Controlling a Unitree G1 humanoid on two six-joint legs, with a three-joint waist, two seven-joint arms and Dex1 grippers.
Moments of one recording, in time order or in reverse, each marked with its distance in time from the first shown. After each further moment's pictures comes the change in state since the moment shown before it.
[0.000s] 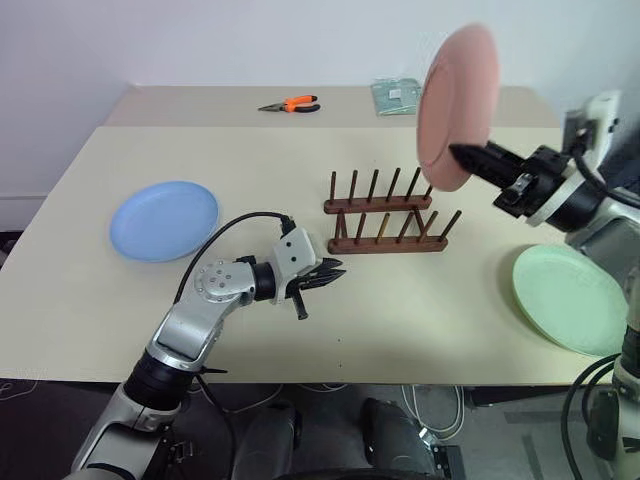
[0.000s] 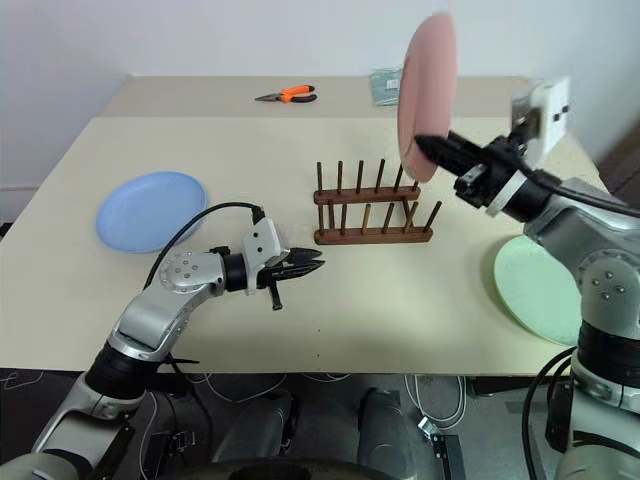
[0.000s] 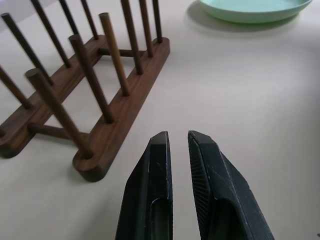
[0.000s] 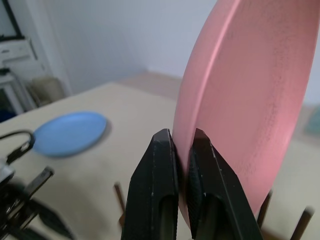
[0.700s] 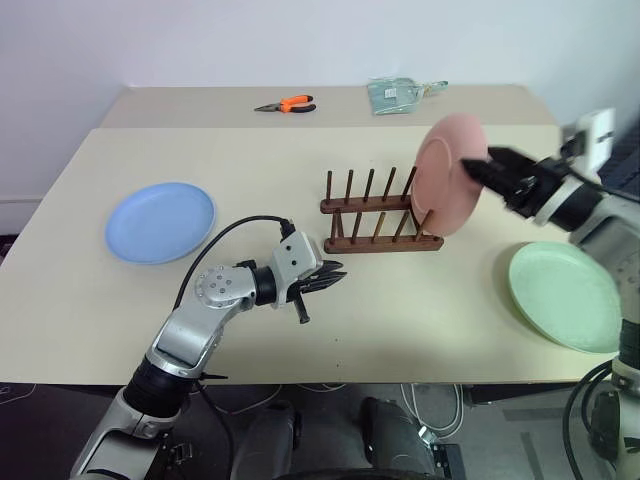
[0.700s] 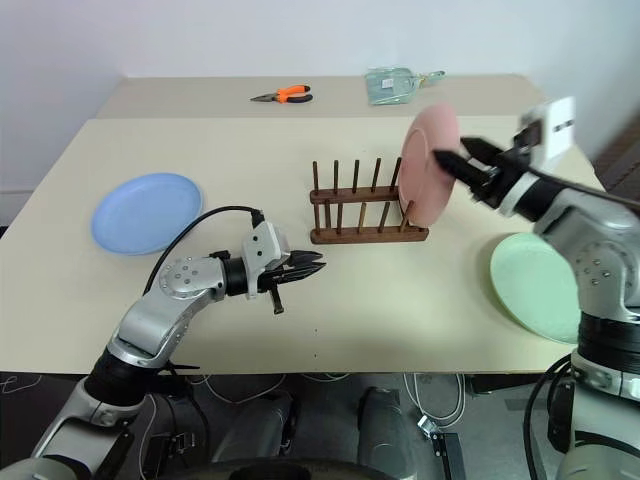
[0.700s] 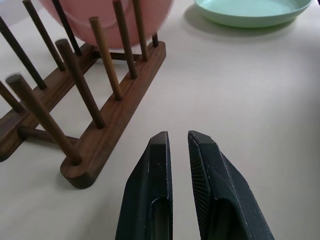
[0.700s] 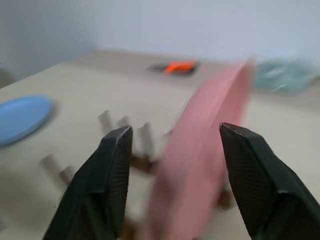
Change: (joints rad) left arm 0.031 -0.002 -0.004 -0.033 -0.007 0.010 0.027; right arm -0.007 -0.021 -0.052 0.209 -0.191 -0.119 0.032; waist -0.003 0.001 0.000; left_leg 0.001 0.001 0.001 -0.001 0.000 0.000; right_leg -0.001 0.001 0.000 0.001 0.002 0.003
